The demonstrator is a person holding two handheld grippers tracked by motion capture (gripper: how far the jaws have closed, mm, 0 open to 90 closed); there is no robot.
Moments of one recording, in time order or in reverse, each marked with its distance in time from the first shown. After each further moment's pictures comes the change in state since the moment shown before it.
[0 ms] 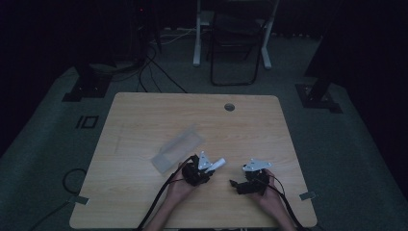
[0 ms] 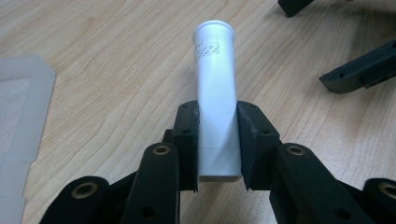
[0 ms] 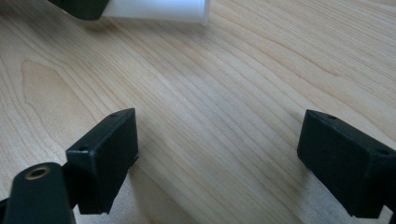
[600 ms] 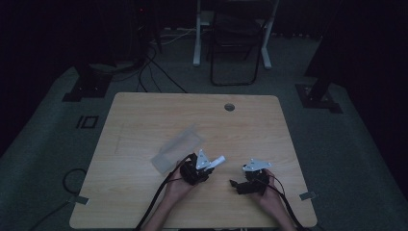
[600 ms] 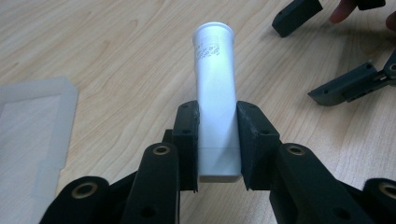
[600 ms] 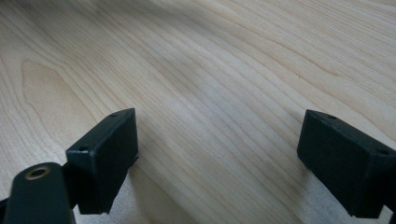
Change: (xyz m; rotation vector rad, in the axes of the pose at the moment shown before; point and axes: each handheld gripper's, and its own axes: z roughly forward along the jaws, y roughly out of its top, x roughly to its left) left arm 0.001 0.008 -0.017 -0.036 0.019 0.017; right arm 0.000 0.000 0.000 0.000 0.000 0.004
